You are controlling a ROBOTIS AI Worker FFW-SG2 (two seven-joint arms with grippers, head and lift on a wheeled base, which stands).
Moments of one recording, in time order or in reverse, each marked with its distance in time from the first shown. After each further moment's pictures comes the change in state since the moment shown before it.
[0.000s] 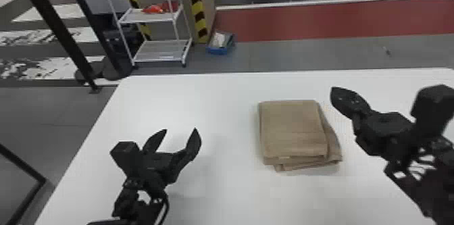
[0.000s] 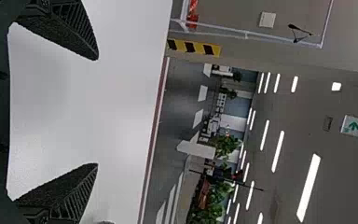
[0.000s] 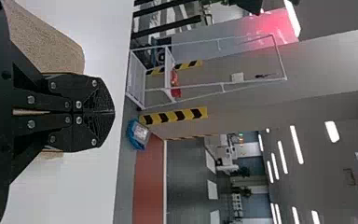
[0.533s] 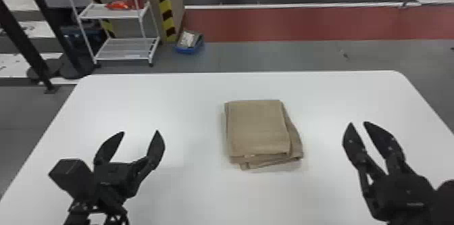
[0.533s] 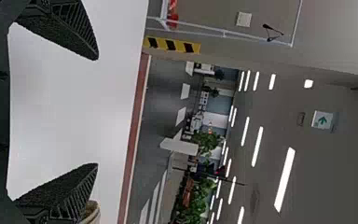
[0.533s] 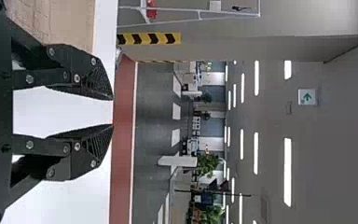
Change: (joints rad) left arm 0.153 -0.018 -0.009 -0.171 -0.008 -0.083 0.050; right arm 0.471 0.000 -0.015 -0.230 0.095 -0.370 -0.277
